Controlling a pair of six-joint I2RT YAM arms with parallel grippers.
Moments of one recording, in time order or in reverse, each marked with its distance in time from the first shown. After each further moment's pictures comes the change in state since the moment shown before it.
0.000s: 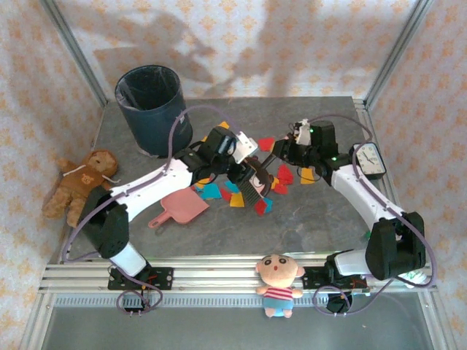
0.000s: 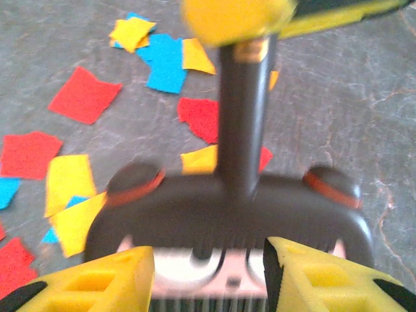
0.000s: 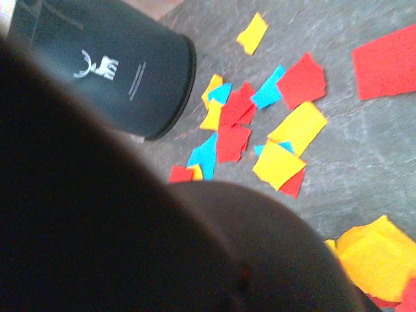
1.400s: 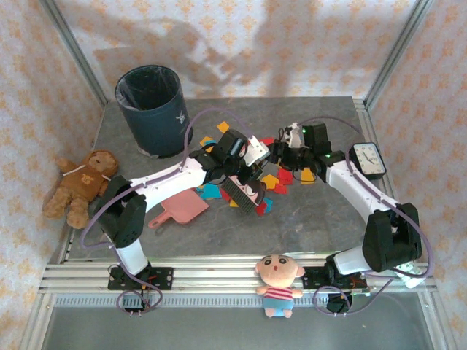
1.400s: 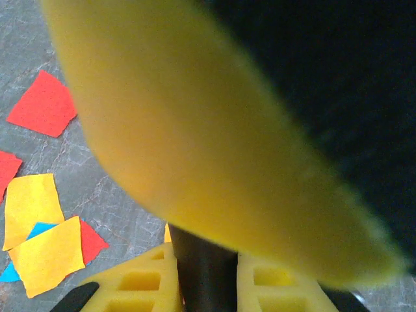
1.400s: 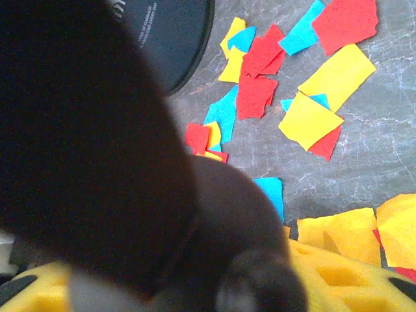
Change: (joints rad) left arm -0.043 0.147 0.048 0.091 0.039 0.009; right arm 0.049 0.076 0.031 -0.067 -0.117 -0.024
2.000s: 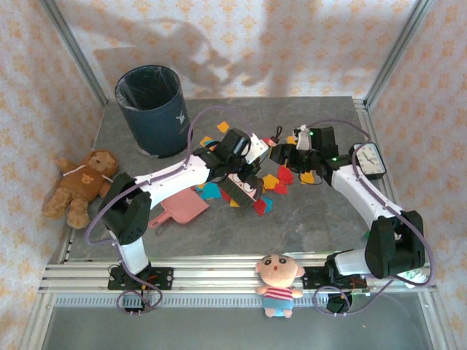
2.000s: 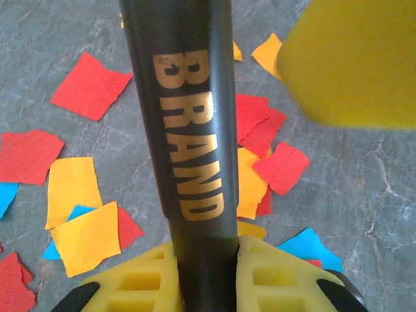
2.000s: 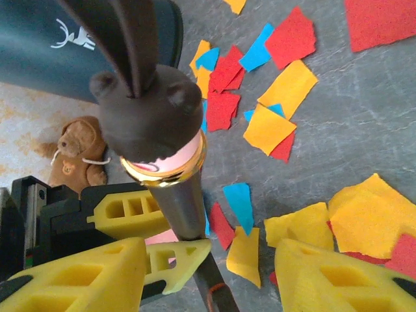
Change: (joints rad) left arm -0.003 0.039 0.044 -0.035 -0.119 -0.007; right arm -0.050 -0.055 -0.047 -0.013 0.039 0.001
